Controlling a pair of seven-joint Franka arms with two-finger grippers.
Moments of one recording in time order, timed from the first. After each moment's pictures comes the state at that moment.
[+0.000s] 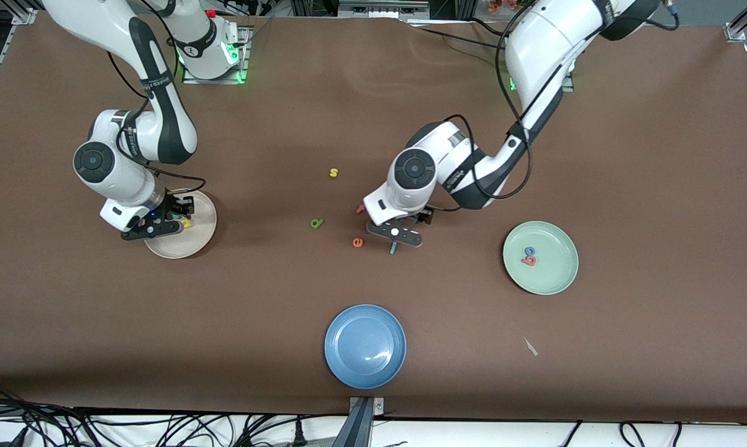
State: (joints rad) left arm -0.36 0.80 -0.42 -1.42 0.21 2.10 -0.50; right arm 0.53 0.35 -0.46 -2.19 0.13 2.45 -0.25
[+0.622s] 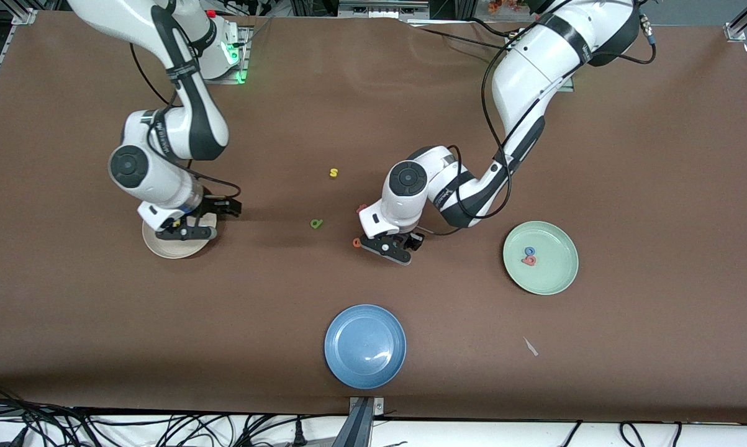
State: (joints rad) left arm -0.36 0.94 -0.41 -1.39 0.42 2.32 -0.50; right arm 0.56 0.36 -0.29 -2.07 0.23 2.32 0.18
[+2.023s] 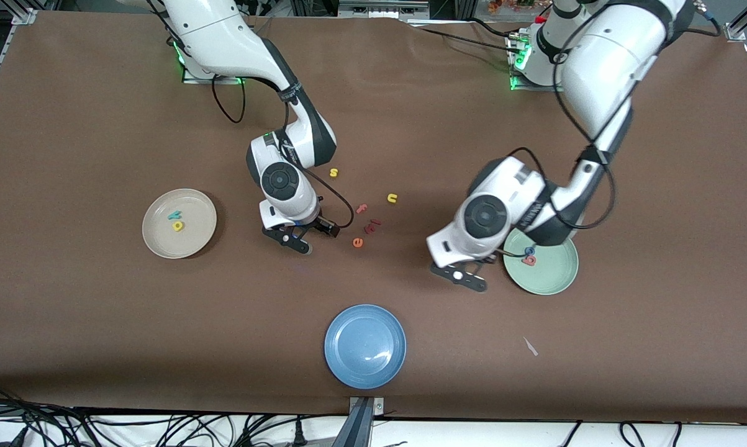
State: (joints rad) left arm -0.05 0.80 -0.50 -1.34 0.42 1.85 -0.18; right arm 0.74 0.70 -0.17 -1.71 0.23 2.36 0.89
